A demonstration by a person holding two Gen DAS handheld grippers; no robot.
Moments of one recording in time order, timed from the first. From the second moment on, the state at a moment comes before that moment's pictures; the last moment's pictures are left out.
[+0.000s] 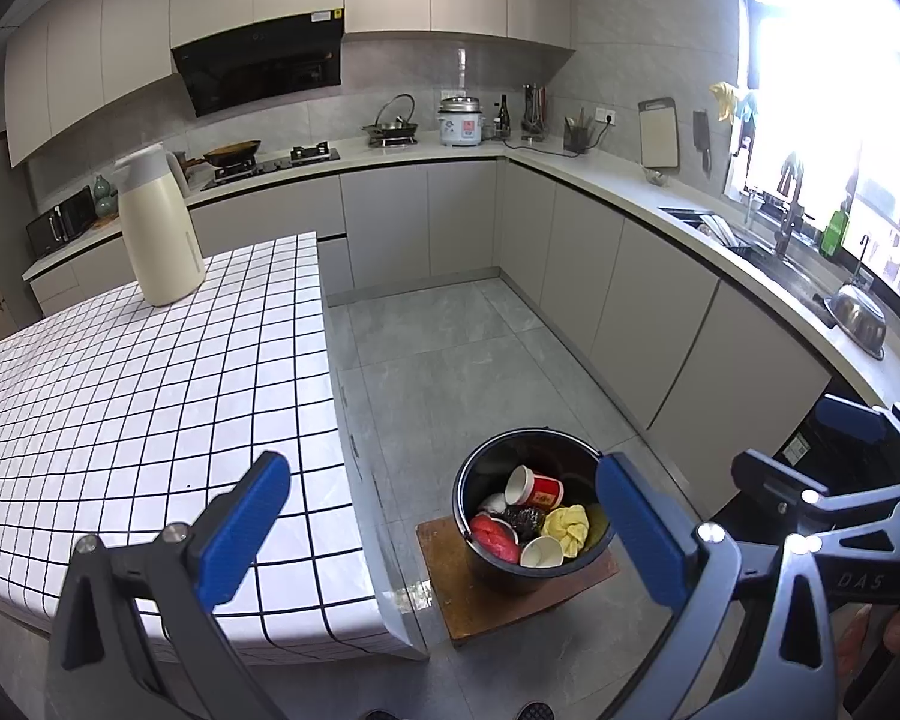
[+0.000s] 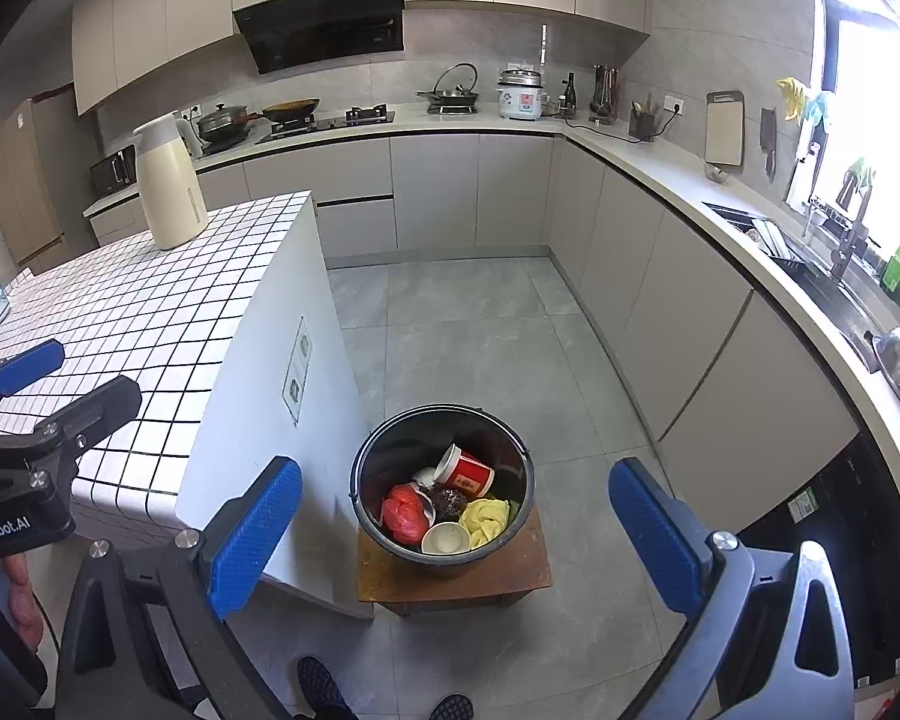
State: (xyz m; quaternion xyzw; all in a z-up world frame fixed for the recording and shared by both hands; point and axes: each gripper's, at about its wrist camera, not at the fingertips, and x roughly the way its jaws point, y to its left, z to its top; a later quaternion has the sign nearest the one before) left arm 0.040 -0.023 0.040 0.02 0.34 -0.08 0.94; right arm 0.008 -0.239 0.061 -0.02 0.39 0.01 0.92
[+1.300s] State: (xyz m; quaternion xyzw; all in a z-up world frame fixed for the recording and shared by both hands) left arm 0.039 -0.026 0.040 0.03 0.34 -0.08 0.94; right arm 0.007 -0.243 0.062 -0.02 0.39 0.01 0.92
